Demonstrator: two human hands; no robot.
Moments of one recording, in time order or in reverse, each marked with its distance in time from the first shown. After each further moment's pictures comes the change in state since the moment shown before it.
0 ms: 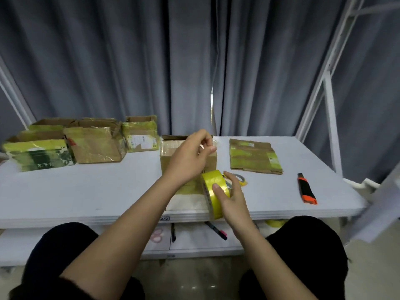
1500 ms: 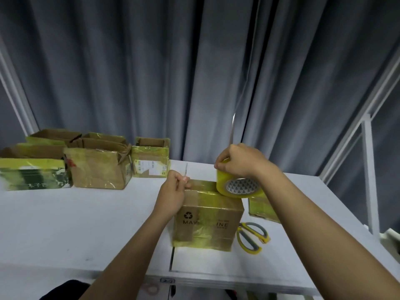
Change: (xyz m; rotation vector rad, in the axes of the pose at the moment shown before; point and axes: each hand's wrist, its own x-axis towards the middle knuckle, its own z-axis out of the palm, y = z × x) left_hand 0.069 -0.159 -0.015 -0.164 0.189 -0.495; right_hand 0.207 -0.151 0.055 -1.394 -0.394 -0.342
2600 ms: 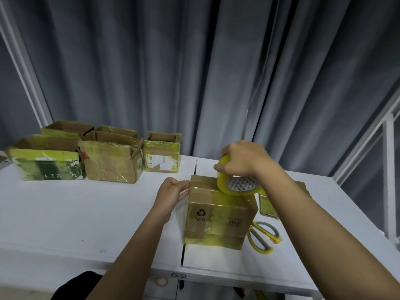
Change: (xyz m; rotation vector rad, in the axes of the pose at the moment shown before) left_hand 0.001 -0.017 -0.026 -0.613 -0.008 -0.368; right_hand 0.020 -0.028 0.008 -0.185 -0.008 -0.026
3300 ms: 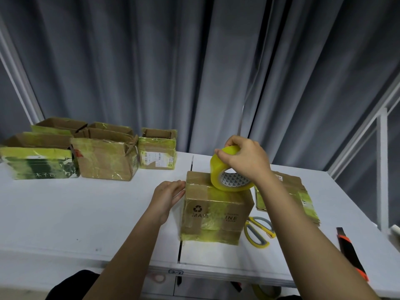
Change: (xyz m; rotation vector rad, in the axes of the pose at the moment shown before) left_hand 0.011 -0.020 -0.007 -0.164 -0.027 -0.108; right_hand -0.008 0.014 0.033 0.567 0.357 0.200
